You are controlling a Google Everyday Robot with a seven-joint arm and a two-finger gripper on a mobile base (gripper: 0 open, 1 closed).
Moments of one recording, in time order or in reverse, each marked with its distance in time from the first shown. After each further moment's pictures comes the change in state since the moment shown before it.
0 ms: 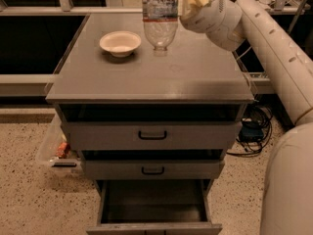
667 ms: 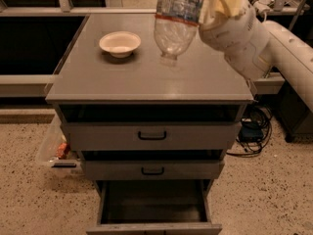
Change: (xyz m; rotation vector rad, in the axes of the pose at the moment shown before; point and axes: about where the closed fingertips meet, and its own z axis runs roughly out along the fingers) arm 0.029 0.075 0.019 -0.014 -0.197 -0.085
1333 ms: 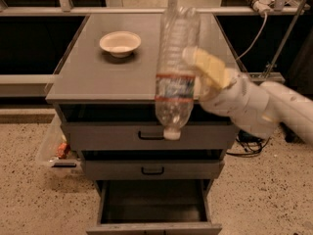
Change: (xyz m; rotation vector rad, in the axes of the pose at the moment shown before) arm 0.104 -0.033 -0.052 0.197 -0.076 0.268
